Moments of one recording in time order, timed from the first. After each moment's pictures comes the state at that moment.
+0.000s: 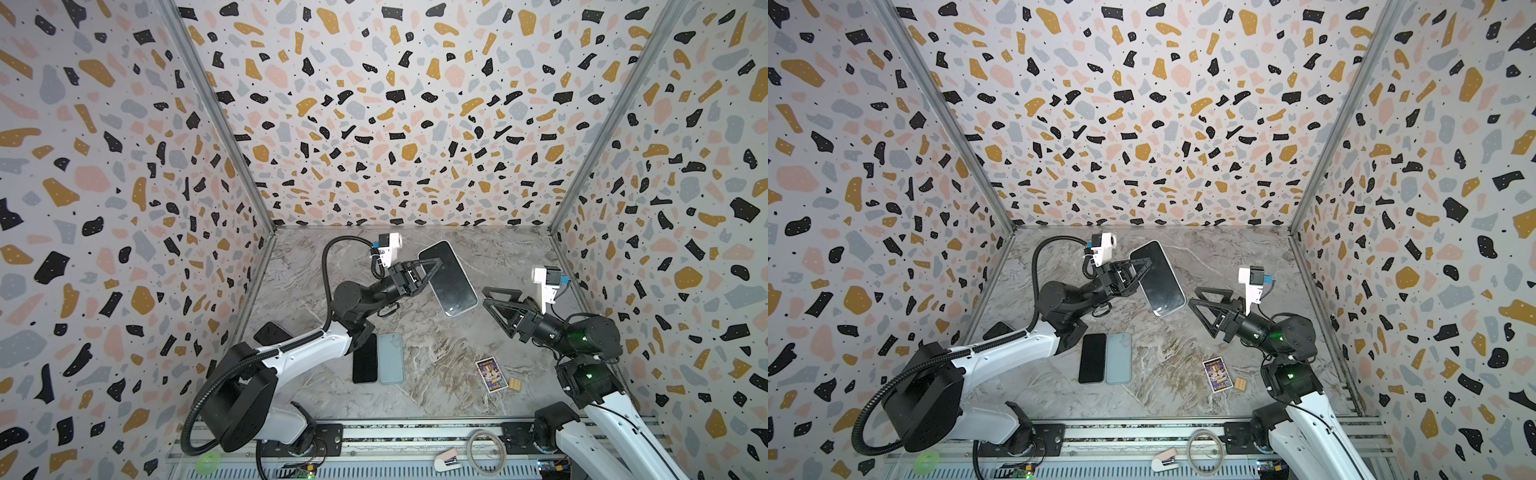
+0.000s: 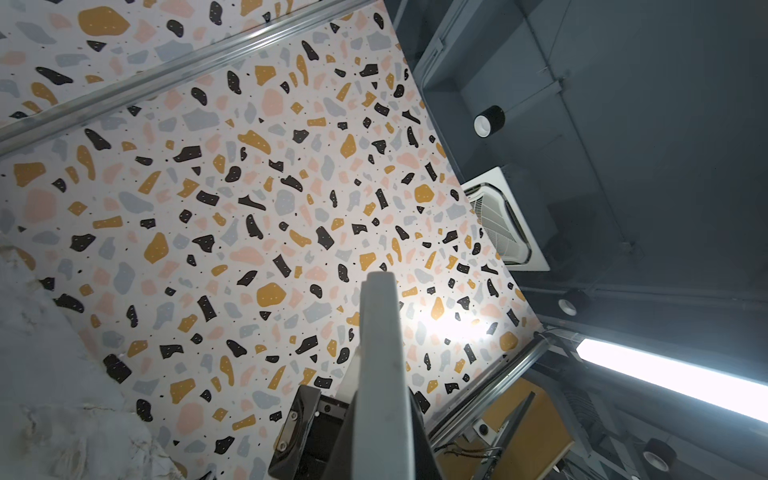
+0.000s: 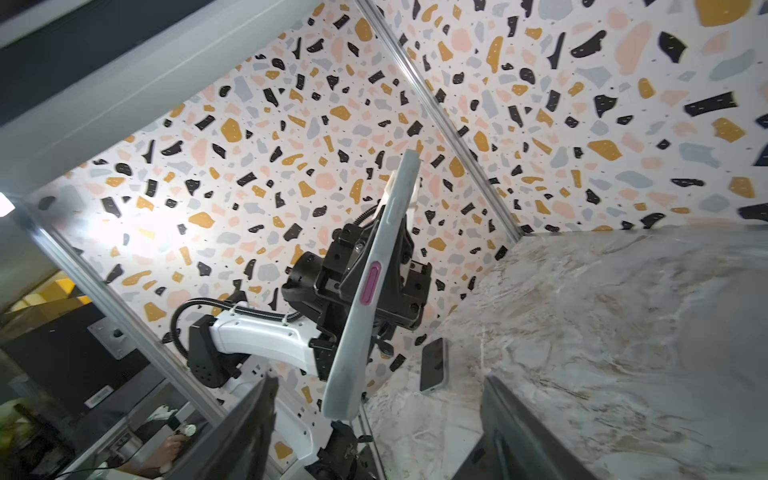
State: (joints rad) left arm -0.71 1.40 0.80 1.21 0.52 -1.45; right arm 0.34 0.60 0.54 0.45 -0.78 0.94
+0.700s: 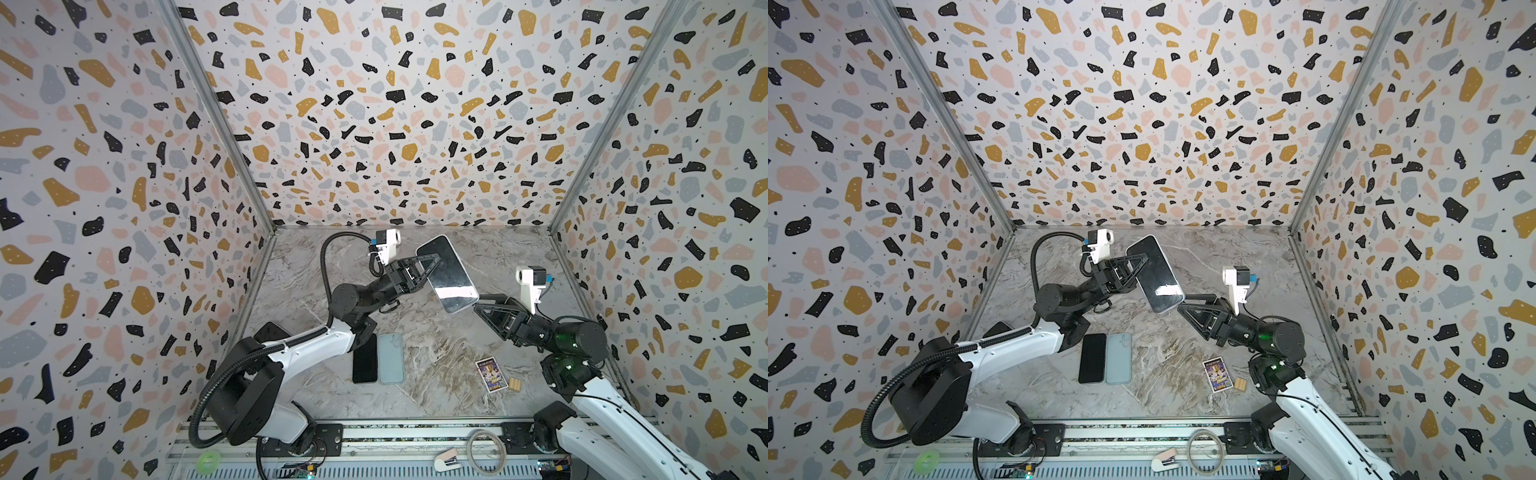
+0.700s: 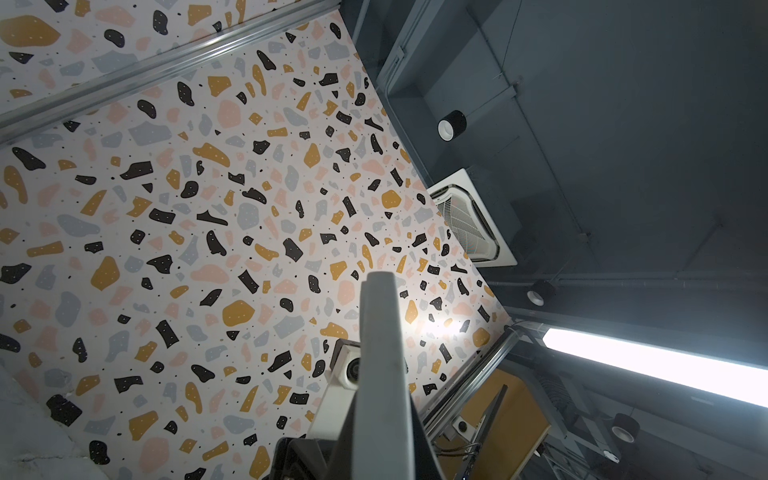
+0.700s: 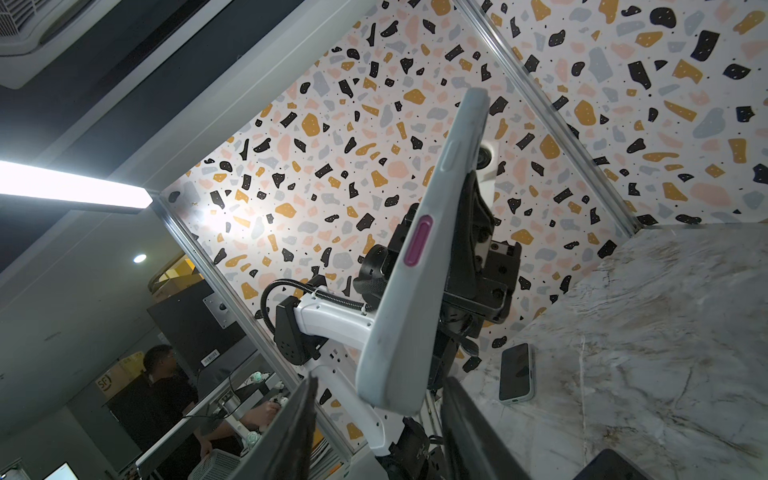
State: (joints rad) left arm -0.71 1.44 0.82 1.32 0.52 -1.48; right arm 0.47 0.72 0.49 0.77 -0.79 1.08
